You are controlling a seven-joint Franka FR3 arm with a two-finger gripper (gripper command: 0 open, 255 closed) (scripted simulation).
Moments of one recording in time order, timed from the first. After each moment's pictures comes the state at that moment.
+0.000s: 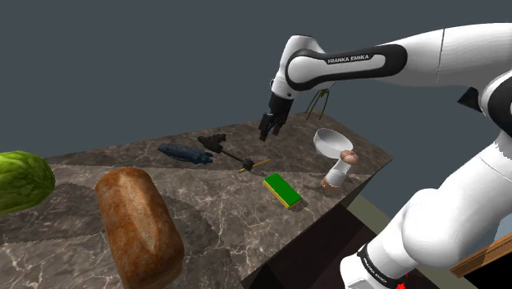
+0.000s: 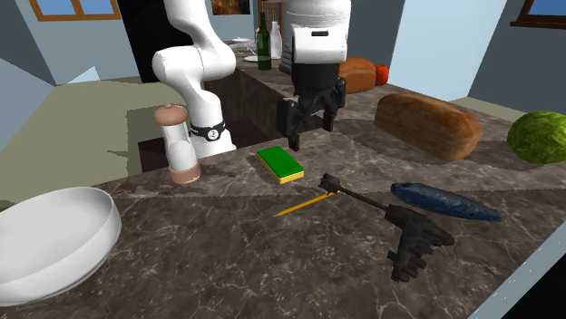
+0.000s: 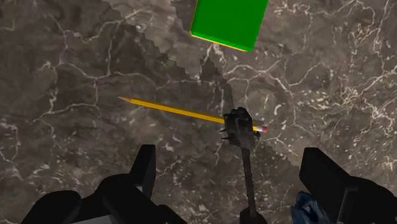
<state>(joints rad) 0.10 -0.06 0.03 -2.11 0.10 1.99 -0.12</state>
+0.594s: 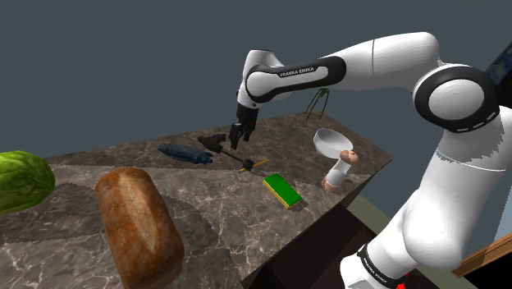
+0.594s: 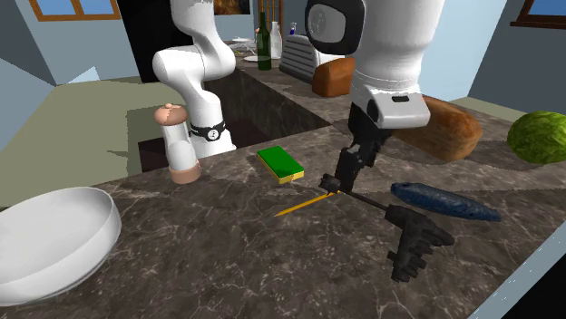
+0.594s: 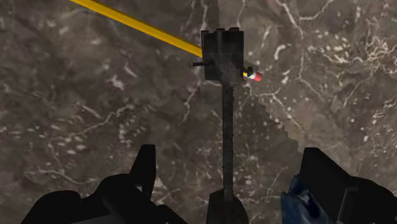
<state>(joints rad) 0.16 0.28 0.07 -1.86 0.08 2.04 -0.16</state>
